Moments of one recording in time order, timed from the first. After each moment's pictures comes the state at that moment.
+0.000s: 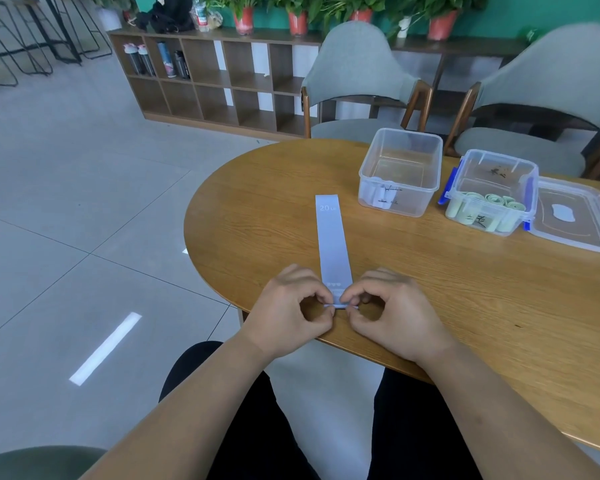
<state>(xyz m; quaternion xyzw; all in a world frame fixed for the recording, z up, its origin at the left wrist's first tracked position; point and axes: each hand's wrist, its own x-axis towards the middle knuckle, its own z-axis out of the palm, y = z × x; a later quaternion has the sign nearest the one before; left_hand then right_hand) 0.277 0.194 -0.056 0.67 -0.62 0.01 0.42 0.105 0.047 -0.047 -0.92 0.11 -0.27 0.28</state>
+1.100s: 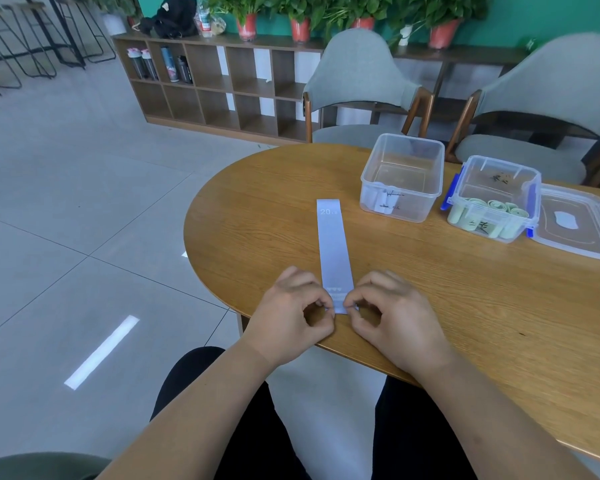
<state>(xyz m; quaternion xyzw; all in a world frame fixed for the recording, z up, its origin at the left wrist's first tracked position) 0.274 0.193 -0.059 0.69 -0.61 0.03 0.39 0.104 0.053 -0.053 -0.93 0.15 -0.28 0.18</state>
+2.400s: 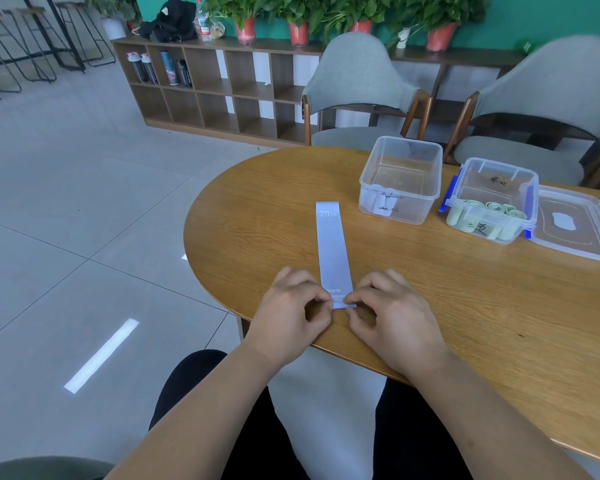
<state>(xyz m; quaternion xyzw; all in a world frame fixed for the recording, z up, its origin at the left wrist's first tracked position) 0.272 0.190 -0.062 0.72 -0.57 0.04 0.40 0.108 0.052 -0.062 -0.93 0.18 -0.29 0.11</state>
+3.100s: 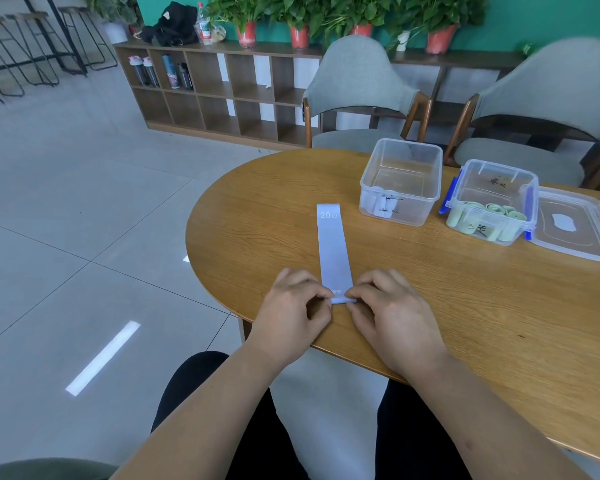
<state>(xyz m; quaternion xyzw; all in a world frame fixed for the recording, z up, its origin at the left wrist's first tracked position) 0.272 0.188 -0.062 0.73 -0.55 0.04 0.39 0.111 0.054 -0.061 -0.94 0.20 -0.29 0.07</state>
